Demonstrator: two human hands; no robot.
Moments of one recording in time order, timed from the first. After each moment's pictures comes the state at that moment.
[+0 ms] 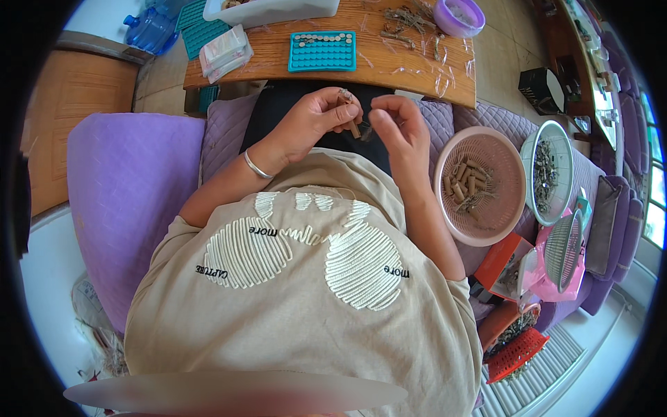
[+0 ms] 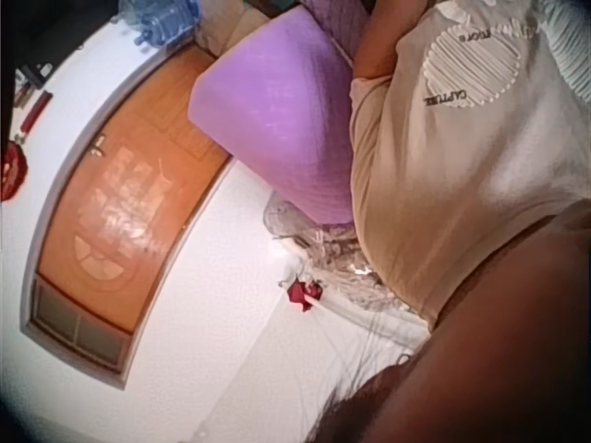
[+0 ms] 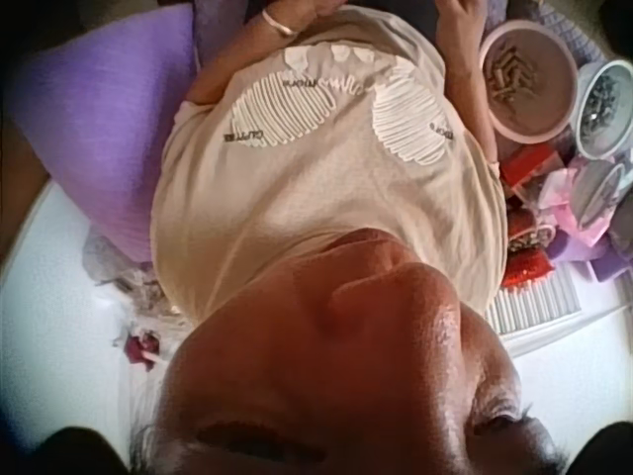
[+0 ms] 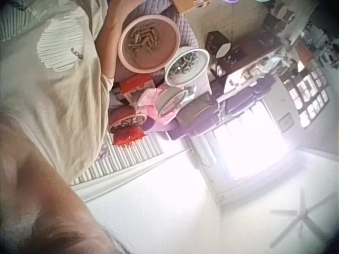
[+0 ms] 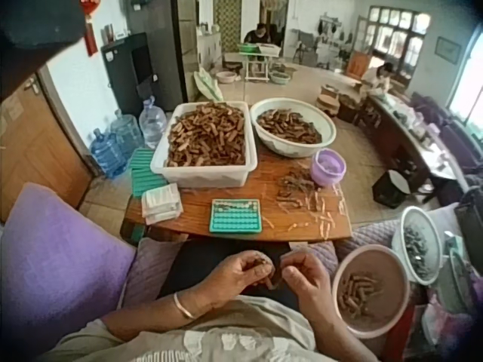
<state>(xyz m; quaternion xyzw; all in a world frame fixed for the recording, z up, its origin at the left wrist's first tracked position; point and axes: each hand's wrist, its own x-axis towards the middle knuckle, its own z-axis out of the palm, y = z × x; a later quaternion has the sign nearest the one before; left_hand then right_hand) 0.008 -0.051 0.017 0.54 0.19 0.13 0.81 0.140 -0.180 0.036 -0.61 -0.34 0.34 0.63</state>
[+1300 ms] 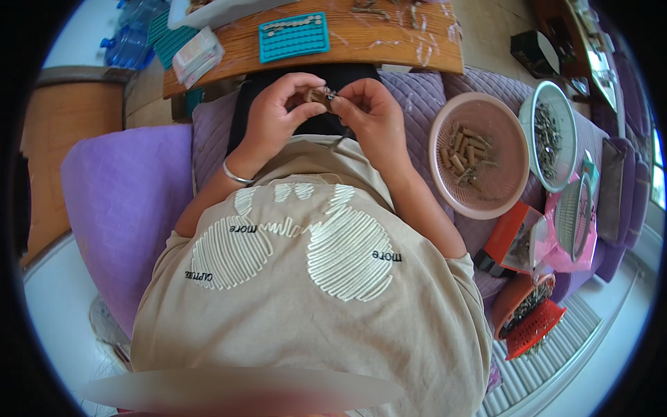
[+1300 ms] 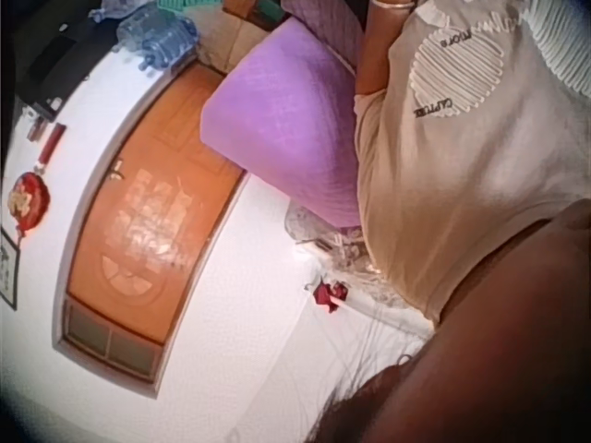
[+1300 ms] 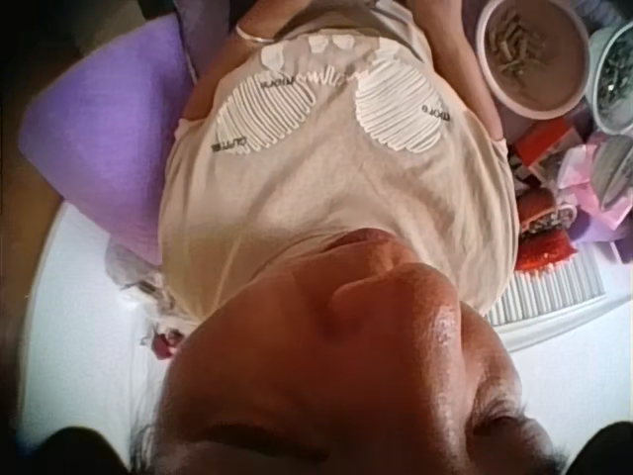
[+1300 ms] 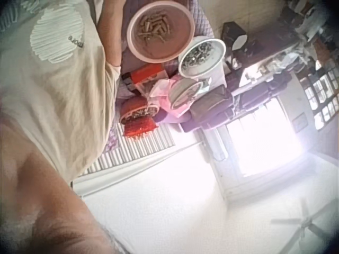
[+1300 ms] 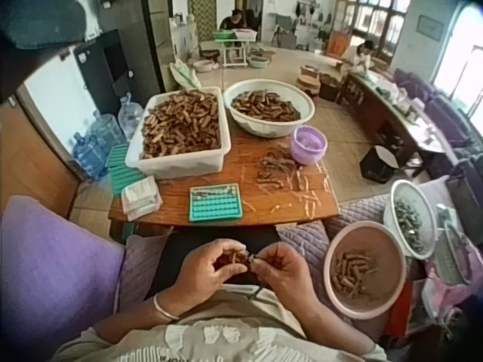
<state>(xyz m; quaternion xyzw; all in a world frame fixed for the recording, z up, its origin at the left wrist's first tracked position) -0.004 -0.058 0.016 0.73 0.20 0.22 0.62 0.129 -0.182 0.024 -0.62 -0.26 0.40 0.63</state>
